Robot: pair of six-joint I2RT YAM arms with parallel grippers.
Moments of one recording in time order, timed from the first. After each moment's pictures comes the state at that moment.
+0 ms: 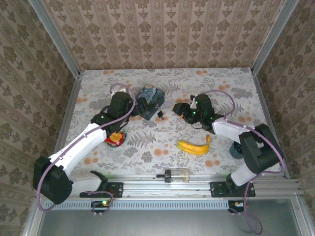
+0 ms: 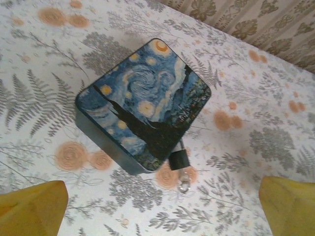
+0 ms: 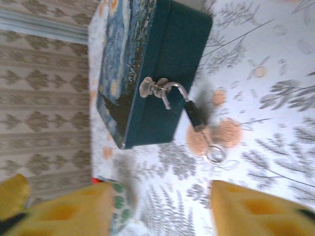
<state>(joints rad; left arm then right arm) -0.59 1.22 0.97 -0.37 -0.17 -0.67 0.39 1.56 0.82 0.16 -0.39 0.93</state>
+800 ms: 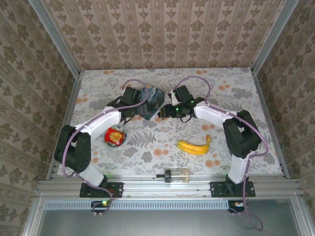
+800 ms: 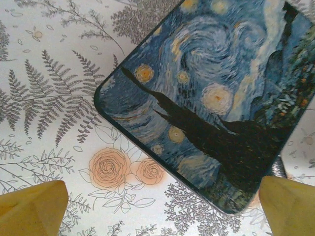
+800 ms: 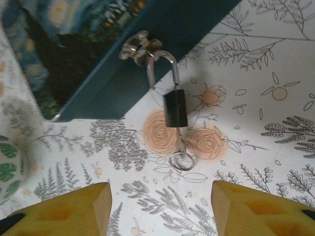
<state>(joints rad) -0.53 1.62 1.12 -0.42 -0.18 -0.53 0.51 1.87 1.30 -0.37 -0.27 0.44</state>
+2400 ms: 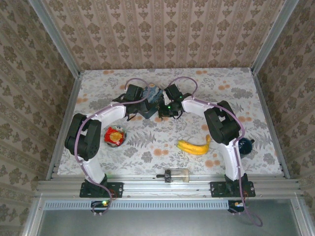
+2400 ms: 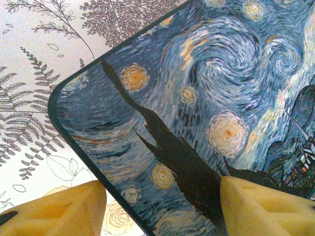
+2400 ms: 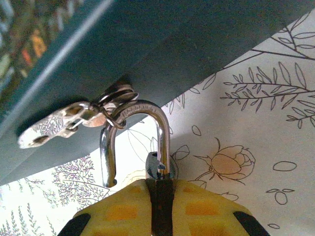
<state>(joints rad) -0.49 1.79 1.19 -0.30 -0.09 -0.60 0.51 2.17 1.55 -0.42 -0.32 0.43</state>
